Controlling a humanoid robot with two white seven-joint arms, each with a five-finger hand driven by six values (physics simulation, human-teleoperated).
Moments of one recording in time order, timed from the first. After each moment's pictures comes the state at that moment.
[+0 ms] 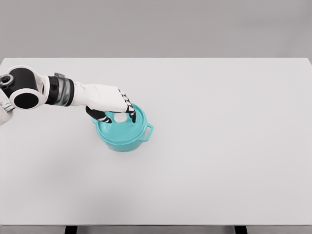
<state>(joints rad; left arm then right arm) -1.13 0.80 -1.26 -1.63 -0.21 -0.34 -0.61 0.01 0.00 0.46 -0.08 0.16 -0.05 0.30</state>
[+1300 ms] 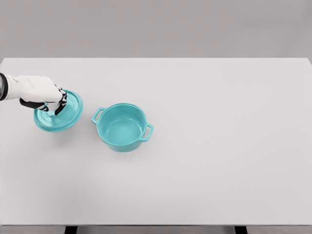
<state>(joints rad) -1.15 1.07 -1.28 -1.56 -0.34 -0.38 -0.61 0.01 0.00 0.46 -0.08 0.16 -0.05 0.30</state>
